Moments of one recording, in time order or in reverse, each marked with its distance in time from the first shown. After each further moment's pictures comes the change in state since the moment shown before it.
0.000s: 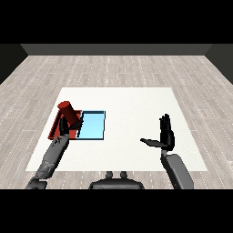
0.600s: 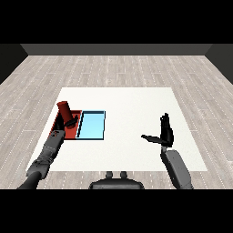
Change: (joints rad) left arm -0.278 0.021 0.101 0.641 -0.077 -0.037 -0.049; right arm -0.069 0.015 -0.055 0.170 0.015 0.023 0.001
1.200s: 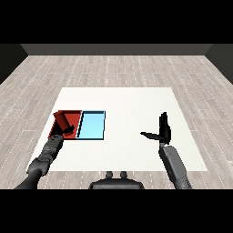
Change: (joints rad) left arm -0.051 -0.001 0.034 0.305 -0.016 0.028 0.146; right arm -0.080 0.037 -0.044 0.159 -0.014 0.036 -0.062
